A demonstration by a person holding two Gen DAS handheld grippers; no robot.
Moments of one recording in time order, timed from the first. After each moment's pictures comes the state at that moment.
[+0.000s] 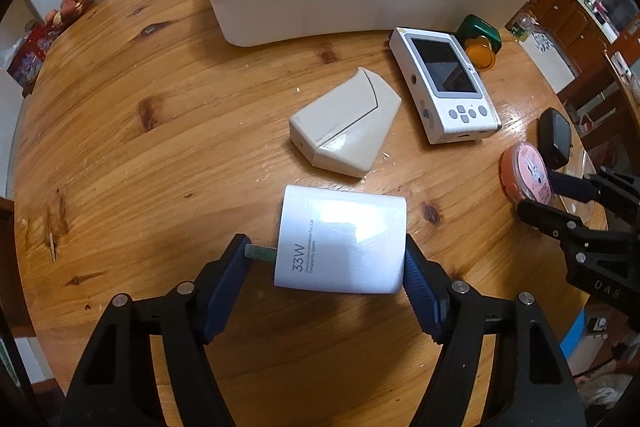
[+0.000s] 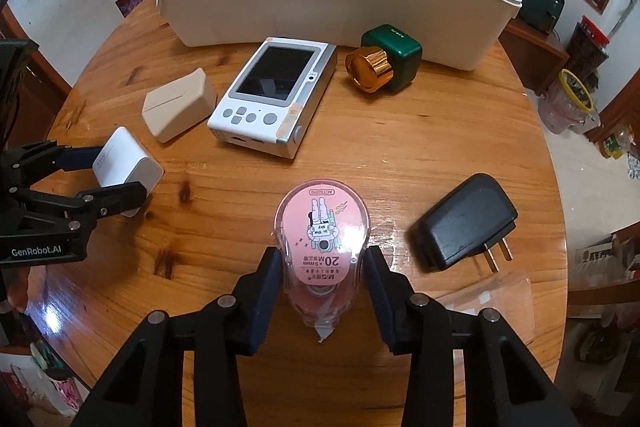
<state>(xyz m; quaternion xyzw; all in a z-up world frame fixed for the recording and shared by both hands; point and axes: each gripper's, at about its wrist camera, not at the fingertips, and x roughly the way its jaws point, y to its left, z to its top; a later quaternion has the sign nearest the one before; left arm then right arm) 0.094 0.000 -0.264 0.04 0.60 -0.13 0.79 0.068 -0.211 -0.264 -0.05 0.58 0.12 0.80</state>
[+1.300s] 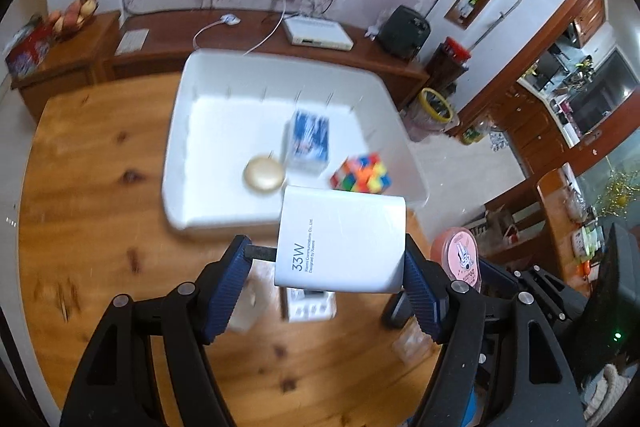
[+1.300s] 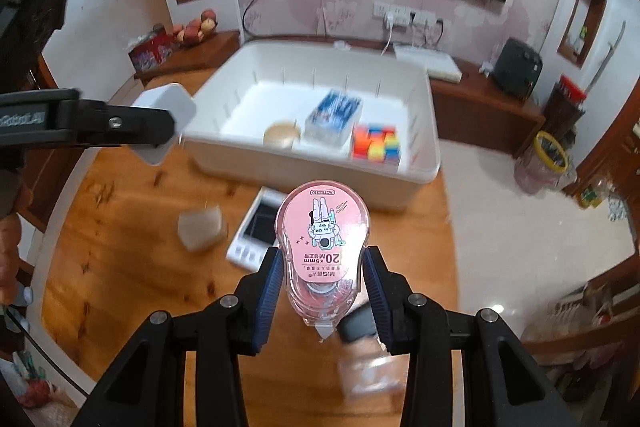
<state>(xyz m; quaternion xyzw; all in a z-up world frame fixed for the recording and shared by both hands) 0.182 -0.032 -0.098 -0.12 0.51 -0.17 0.84 0.105 -0.231 -0.116 -0.08 0.47 0.12 0.87</state>
